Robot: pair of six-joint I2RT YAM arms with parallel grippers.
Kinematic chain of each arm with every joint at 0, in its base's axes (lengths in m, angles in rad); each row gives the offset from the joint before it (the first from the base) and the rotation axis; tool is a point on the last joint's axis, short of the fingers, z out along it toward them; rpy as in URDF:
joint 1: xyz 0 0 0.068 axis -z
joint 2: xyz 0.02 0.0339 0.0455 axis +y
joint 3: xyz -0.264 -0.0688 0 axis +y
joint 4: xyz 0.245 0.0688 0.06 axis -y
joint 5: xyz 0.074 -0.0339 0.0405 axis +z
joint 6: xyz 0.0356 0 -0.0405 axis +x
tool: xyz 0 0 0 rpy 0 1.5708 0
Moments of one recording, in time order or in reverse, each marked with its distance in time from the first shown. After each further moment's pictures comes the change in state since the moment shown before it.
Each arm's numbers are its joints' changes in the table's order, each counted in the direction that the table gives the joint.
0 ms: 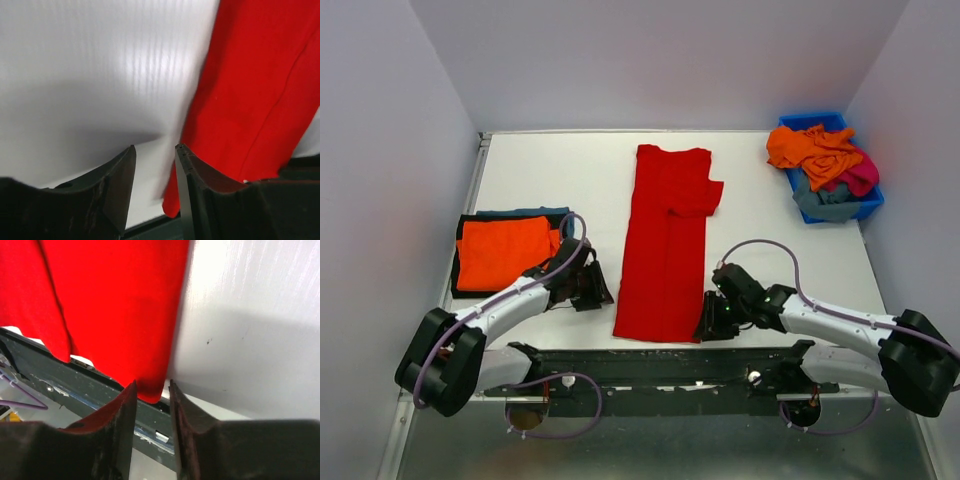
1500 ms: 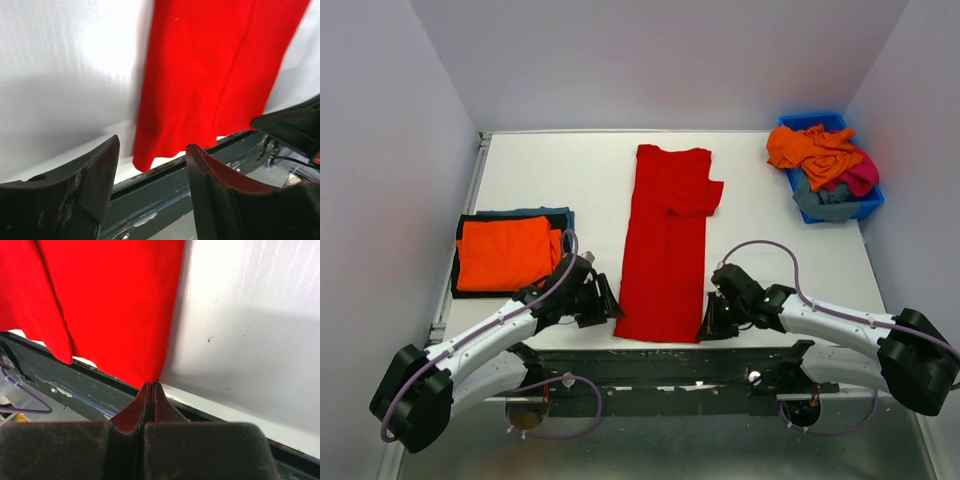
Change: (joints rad) left arm 0.160 -0.213 0.107 -0.048 -0.080 -0.171; right arm -0.011 0.012 0.000 0.003 0.001 0.040
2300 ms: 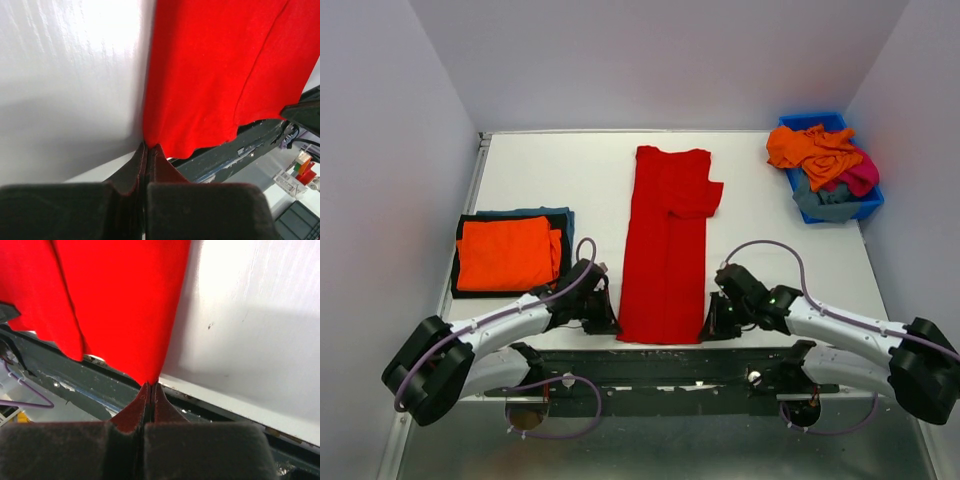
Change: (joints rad) left arm 0.062 0.133 0.023 0.098 -0.071 -0.013; right arm 0.000 -0.047 -0.002 -0.040 -0.001 0.000
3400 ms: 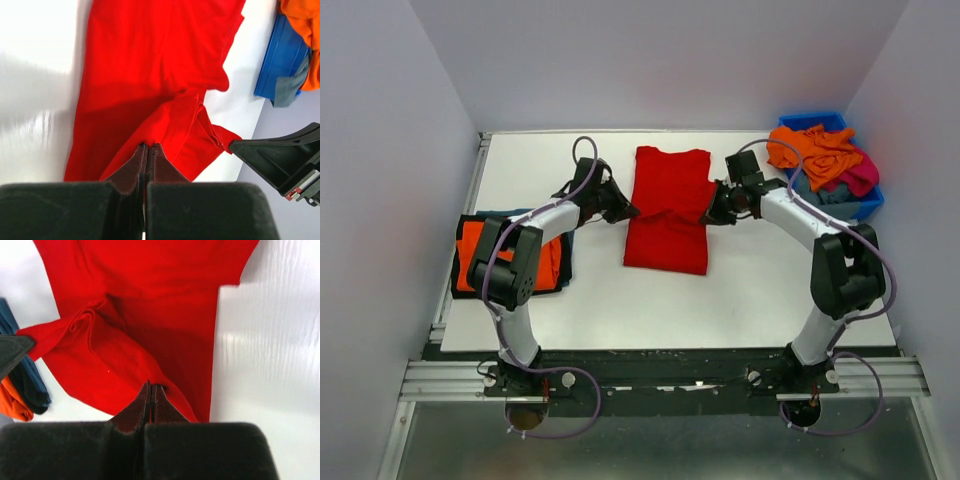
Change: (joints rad) left arm -0.358 0.707 -0.777 0.241 -0.071 0.001; right arm 0.494 0.654 -0.815 -0.053 -0.018 -0.324
